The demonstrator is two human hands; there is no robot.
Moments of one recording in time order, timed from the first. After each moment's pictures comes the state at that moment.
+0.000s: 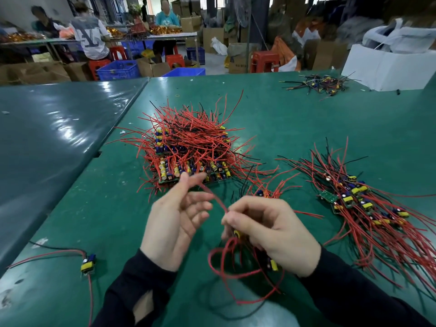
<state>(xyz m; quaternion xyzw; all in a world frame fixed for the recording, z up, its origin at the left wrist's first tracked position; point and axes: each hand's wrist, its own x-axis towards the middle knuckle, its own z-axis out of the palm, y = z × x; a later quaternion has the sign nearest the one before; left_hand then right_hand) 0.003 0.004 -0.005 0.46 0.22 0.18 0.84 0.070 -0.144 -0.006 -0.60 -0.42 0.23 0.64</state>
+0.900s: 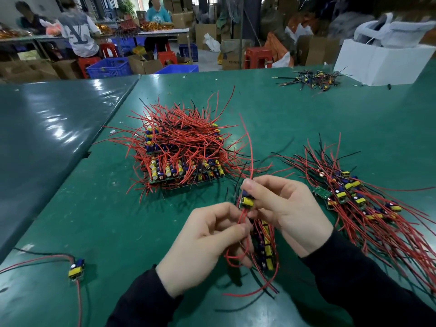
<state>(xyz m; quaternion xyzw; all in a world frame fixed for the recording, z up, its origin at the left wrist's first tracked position) -0.003 -0.027 -0.007 0.69 0.01 0.05 0.72 0.091 -0.149 0.001 -0.57 -0.20 0.25 0.76</state>
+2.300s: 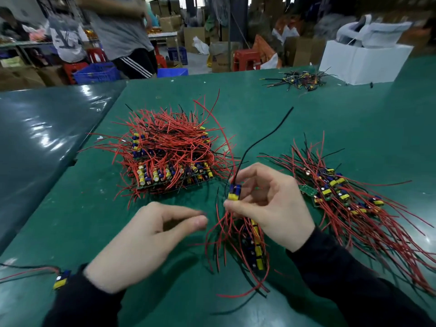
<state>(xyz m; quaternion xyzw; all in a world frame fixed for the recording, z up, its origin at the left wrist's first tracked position) -0.015 0.022 0.007 0.89 0.06 0.05 0.45 0.099 -0.153 -0.002 -0.68 -0.33 0.06 0.65</state>
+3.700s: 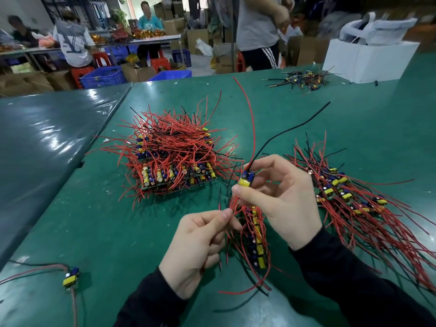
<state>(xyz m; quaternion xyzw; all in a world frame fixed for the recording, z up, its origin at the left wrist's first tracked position) 0.005 -0.036 -0.018 0.61 0.15 0.05 0.78 0.096 -0.156 0.004 -0.63 -0.27 0.02 0.73</state>
